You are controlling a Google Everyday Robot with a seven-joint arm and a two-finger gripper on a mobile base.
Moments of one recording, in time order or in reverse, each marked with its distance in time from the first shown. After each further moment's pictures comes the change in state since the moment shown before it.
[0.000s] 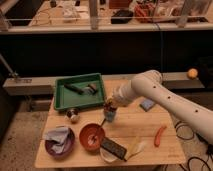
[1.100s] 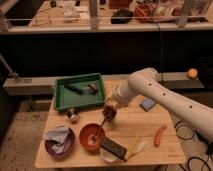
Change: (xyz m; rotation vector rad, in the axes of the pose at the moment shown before) arm 0.008 0.009 0.009 -0.067 0.000 0.042
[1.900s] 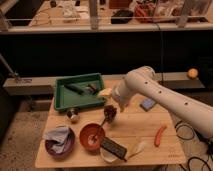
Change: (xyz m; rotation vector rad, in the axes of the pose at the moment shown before) arm 0.001 0.001 0.006 -0.045 -0.011 -0.005
